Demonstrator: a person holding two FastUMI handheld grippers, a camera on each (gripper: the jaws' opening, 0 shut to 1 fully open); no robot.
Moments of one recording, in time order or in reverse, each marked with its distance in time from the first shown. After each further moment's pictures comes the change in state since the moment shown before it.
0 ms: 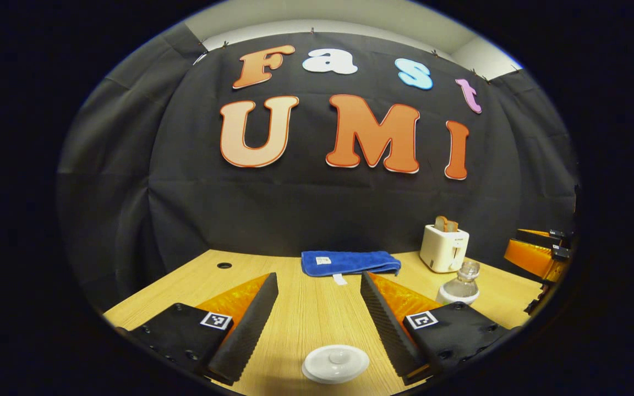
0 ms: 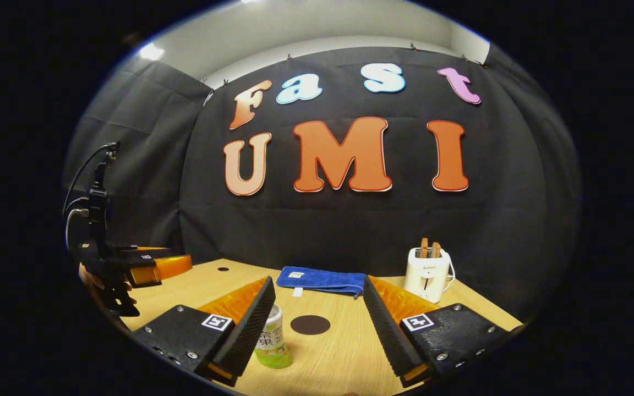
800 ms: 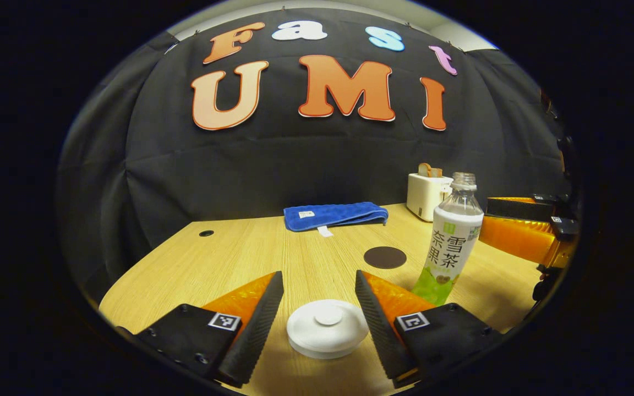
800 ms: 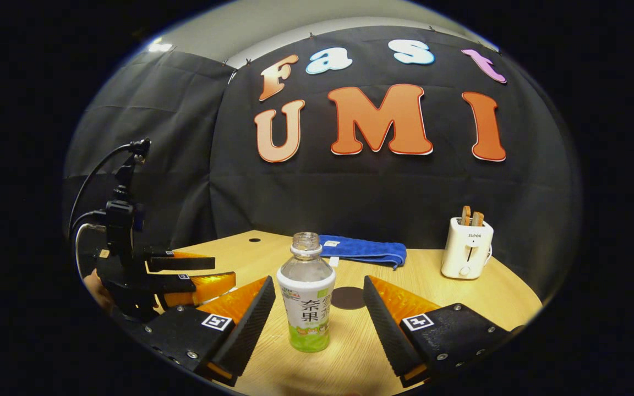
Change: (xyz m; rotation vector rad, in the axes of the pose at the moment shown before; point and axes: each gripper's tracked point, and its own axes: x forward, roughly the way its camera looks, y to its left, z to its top) left arm 0.001 -0.028 -0.089 0.096 0.154 -0.097; right arm 0.004 0.055 -0.069 0.004 0.150 0.153
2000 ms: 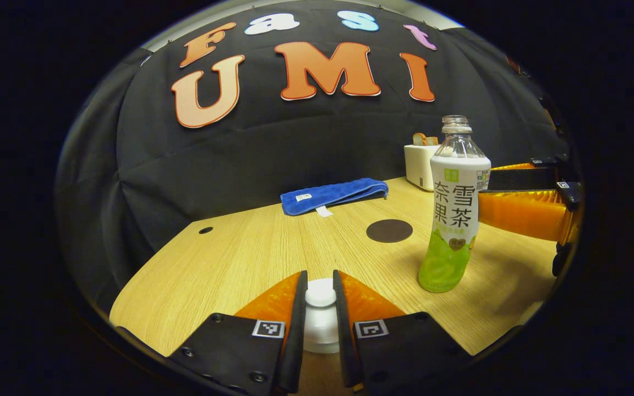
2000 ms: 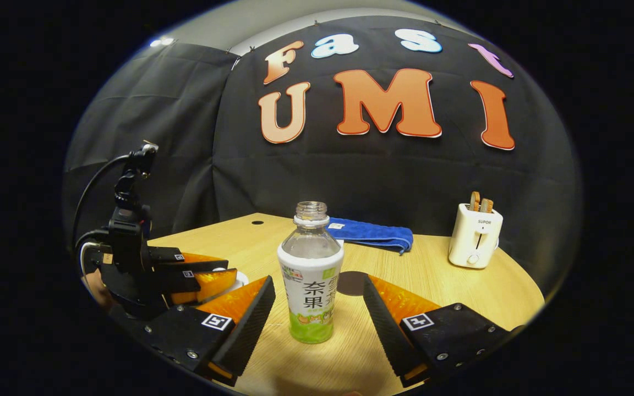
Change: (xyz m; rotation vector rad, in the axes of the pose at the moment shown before) left arm 0.009 -0.008 -0.036 0.111 0.075 0.015; right arm 0.008 0.004 -0.027 -0.021 0.075 0.020
